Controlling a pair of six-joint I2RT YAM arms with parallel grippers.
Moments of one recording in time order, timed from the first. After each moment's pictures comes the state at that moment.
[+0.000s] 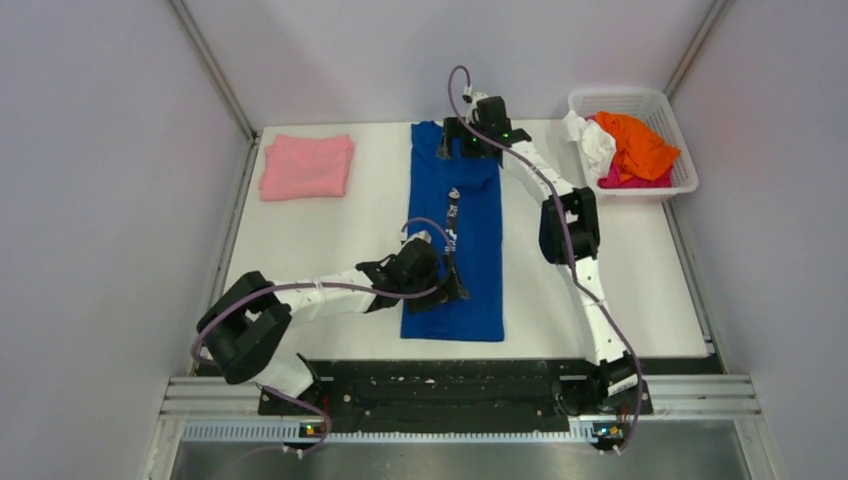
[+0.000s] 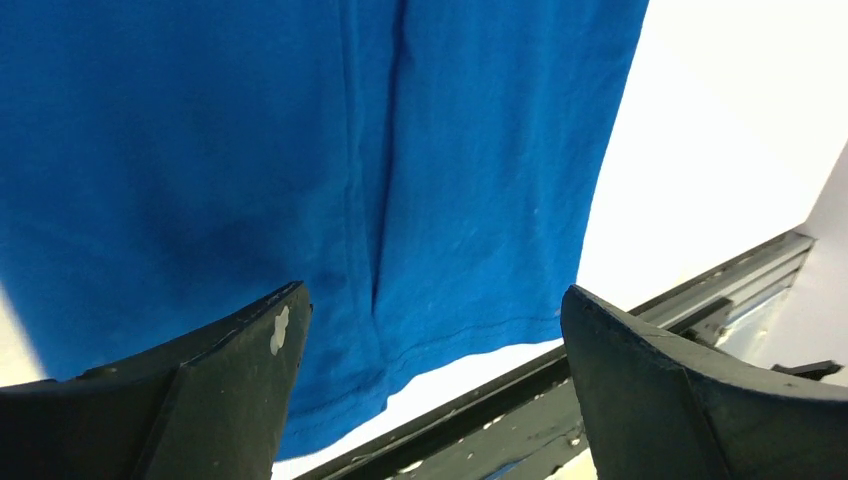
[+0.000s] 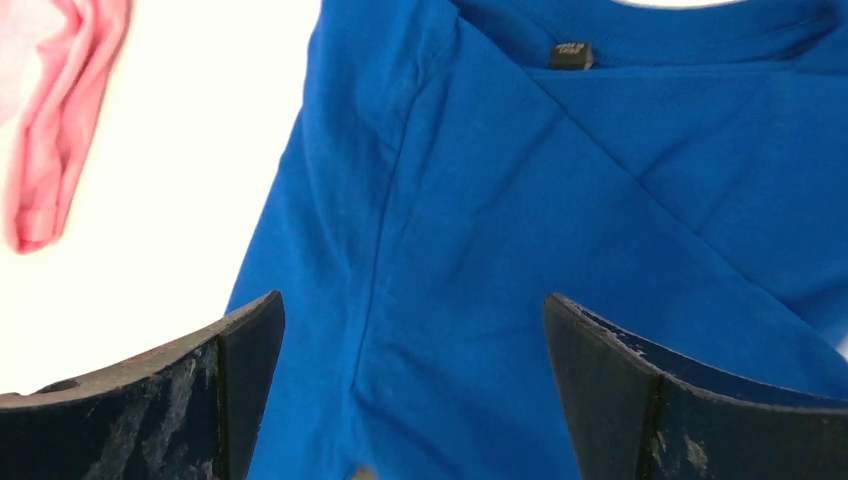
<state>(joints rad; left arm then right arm) -0.86 1.52 0.77 -0.10 0.05 -1.07 0.37 2.63 2.41 -0.38 -0.27 0.27</state>
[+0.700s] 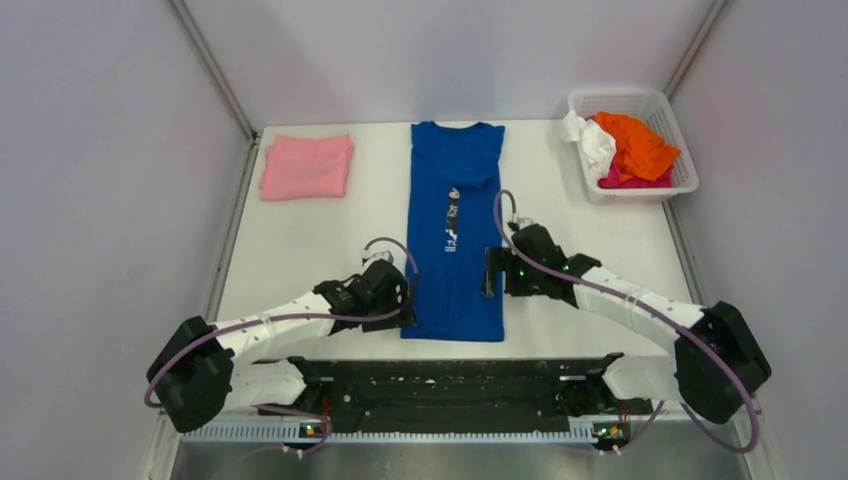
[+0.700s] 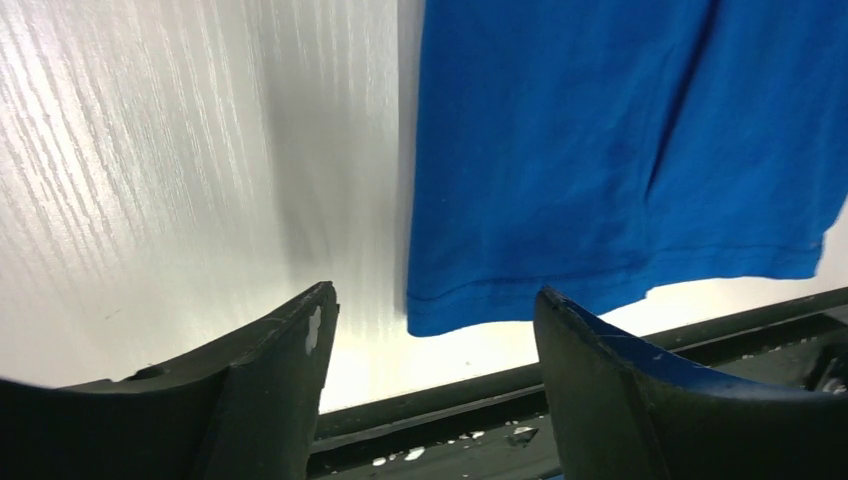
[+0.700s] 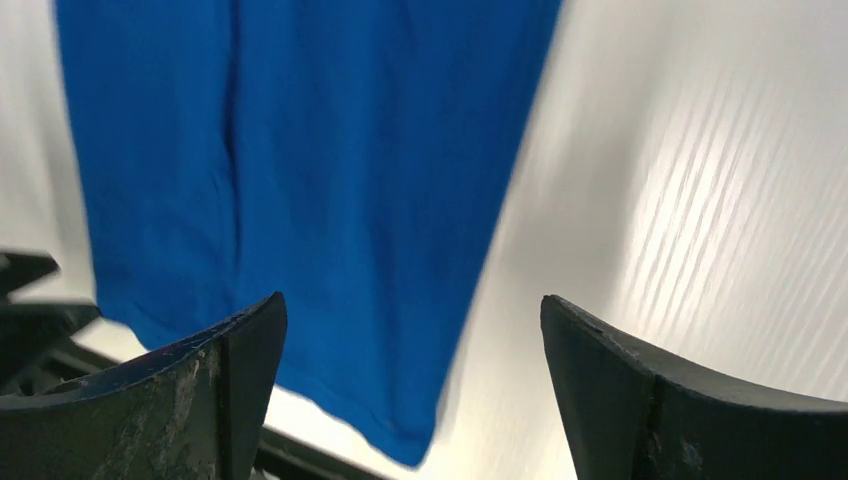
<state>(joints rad) -0.82 1.16 0.59 -0.46 -0.09 -0.90 0.61 1.28 0.74 -0.31 0.01 0.53</state>
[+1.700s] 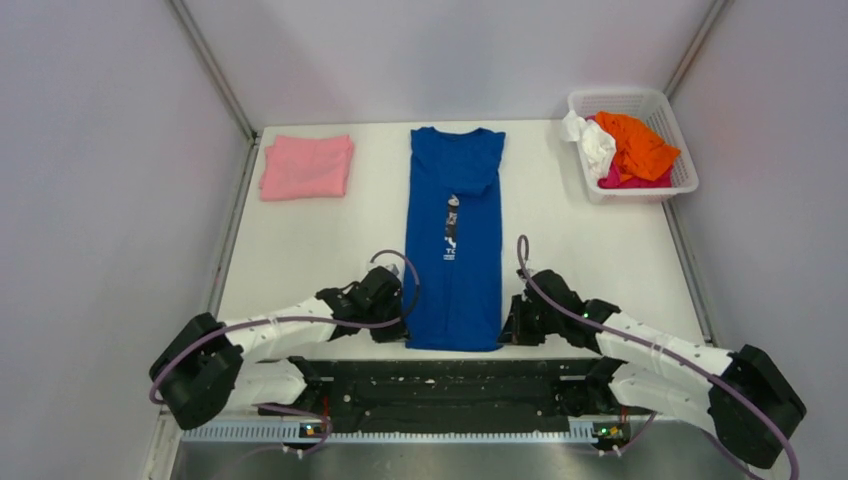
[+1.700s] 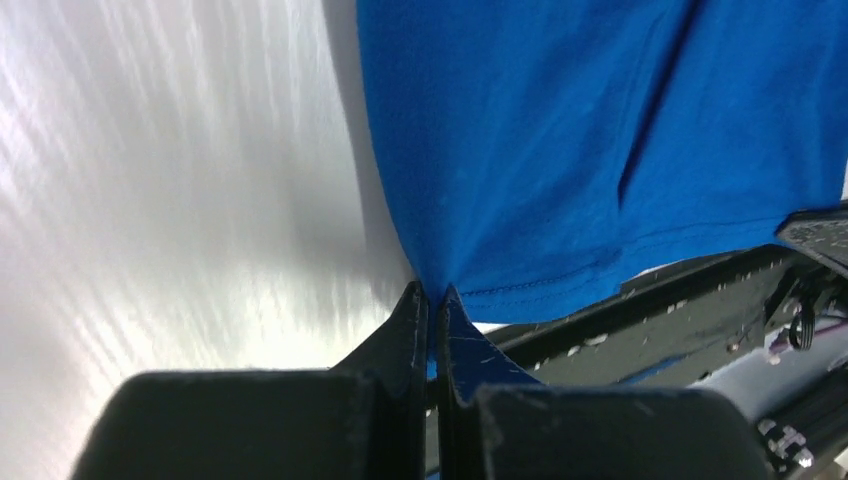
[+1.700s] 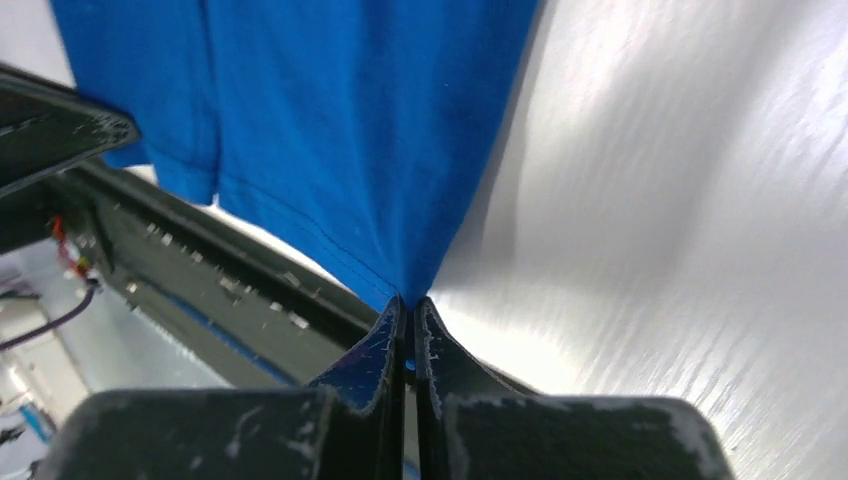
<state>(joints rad) -0.82 1.24 0.51 -0.31 0.11 -0.94 0.73 1.00 0.35 -0.30 -0.22 0.79</state>
